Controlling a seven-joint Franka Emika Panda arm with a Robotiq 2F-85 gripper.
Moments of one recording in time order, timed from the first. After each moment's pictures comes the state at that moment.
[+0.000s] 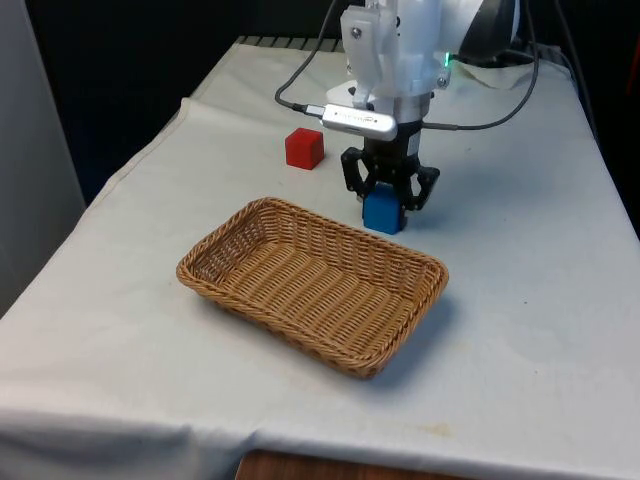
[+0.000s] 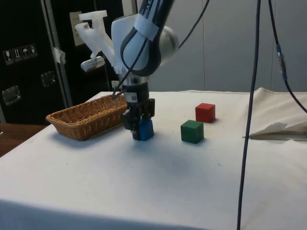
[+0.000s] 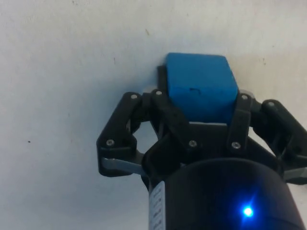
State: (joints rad) arm 0.33 0.51 -0.33 -2.18 0.23 2.67 0.14
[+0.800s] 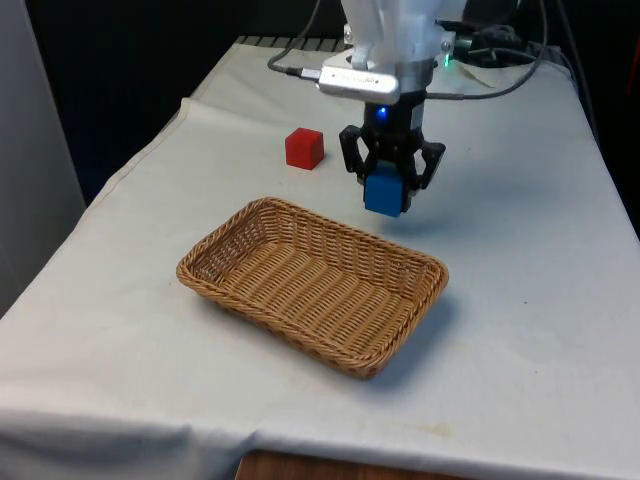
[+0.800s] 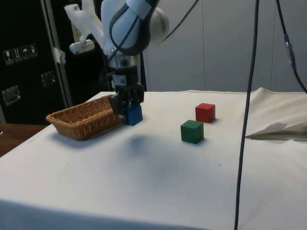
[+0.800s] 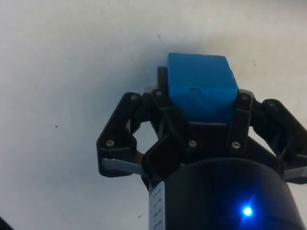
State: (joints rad) arm 0.33 0.45 -0.34 -2.12 0.20 2.57 0.14
